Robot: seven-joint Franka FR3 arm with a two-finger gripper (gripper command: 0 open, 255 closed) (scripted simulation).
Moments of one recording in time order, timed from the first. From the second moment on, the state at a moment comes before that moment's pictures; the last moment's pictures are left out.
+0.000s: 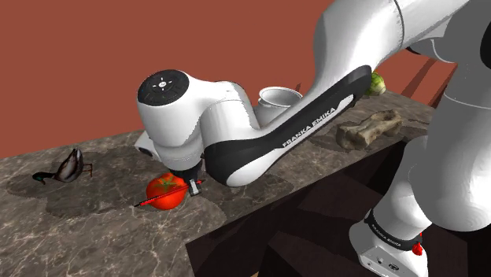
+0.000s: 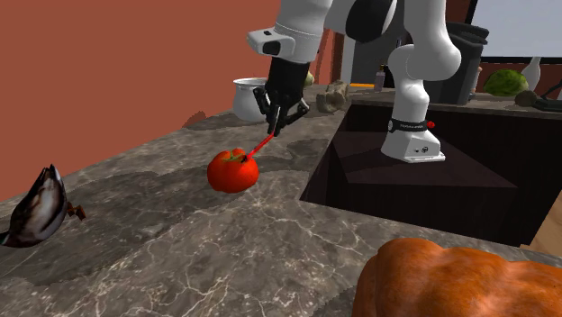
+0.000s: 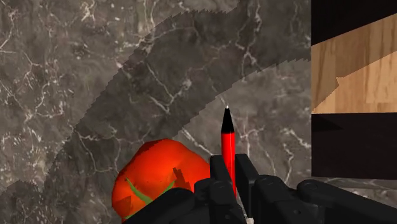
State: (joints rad) arm 0.32 0.20 0.46 -2.03 -0.49 2.19 -0.17
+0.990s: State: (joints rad) arm 0.31 0.11 0.48 -1.94 -0.40 2.04 -0.27
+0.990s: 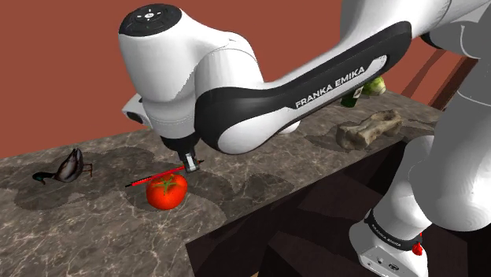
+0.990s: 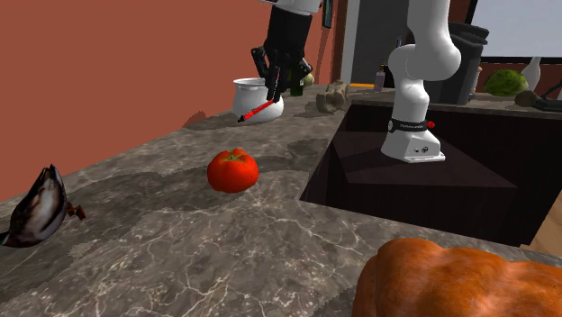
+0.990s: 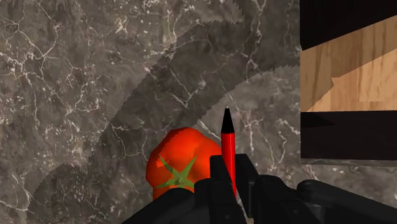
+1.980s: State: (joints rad) arm 0.24 -0.17 0.40 -2.15 -0.26 2.05 -0.48
